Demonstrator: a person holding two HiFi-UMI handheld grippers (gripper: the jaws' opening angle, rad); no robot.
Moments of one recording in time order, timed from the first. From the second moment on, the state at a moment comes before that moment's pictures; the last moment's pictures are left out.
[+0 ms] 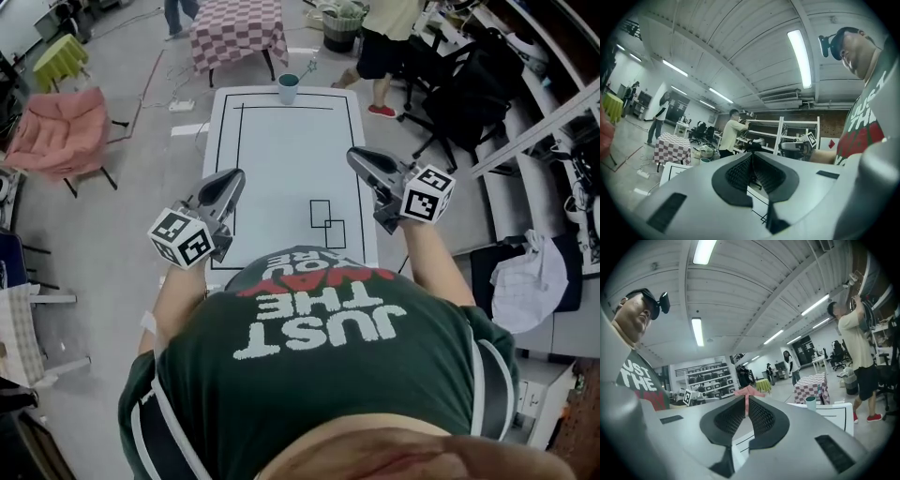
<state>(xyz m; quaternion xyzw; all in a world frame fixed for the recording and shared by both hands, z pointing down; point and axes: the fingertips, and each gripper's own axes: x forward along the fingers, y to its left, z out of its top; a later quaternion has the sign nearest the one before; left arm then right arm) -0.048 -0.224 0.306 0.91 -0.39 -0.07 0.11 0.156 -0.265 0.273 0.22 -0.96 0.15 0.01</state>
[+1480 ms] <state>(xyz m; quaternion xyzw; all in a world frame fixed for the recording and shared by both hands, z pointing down) -0.016 -0.199 0.321 0.92 -0.38 -0.07 0.13 0.144 -0.222 0.298 0.18 -0.98 0.12 0.04</state>
